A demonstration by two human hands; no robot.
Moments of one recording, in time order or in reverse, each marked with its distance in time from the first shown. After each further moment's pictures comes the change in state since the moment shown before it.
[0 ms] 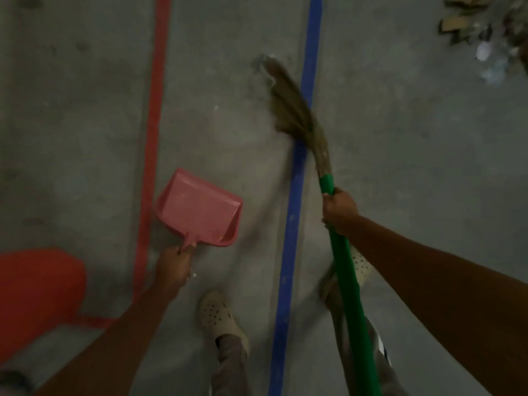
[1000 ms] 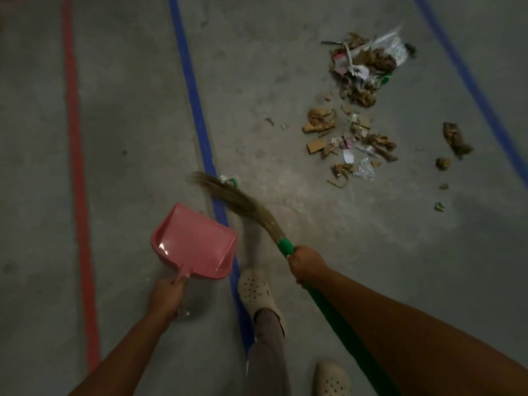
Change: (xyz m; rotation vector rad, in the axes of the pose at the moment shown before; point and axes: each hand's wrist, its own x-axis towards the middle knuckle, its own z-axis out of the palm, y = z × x) left_hand 0.020 0.435 0.134 0.209 -0.071 0.320; right_hand 0.131 -0.101 -0.257 0.030 -0.072 0.030
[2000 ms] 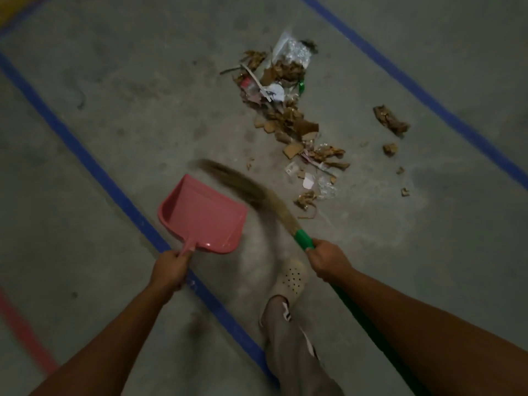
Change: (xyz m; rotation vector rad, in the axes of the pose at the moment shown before) left_hand 0.181 0.379 0.064 0.370 -0.331 0.313; right_hand 0.114 -0.049 -0.191 0.351 0.216 0.169
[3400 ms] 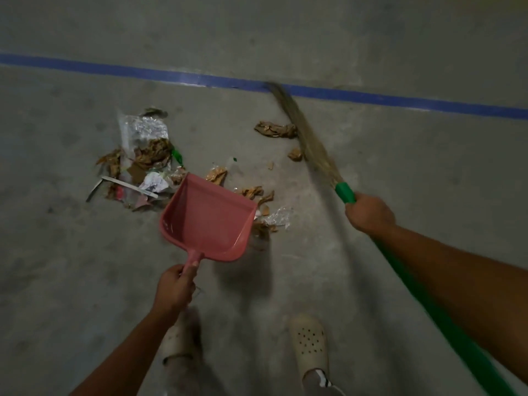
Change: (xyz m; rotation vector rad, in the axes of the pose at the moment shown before) left_hand 0.130 0.288 0.150 0.398 -0.361 0.429; right_hand 0.114 0.132 -0.200 0.229 0.459 0.548
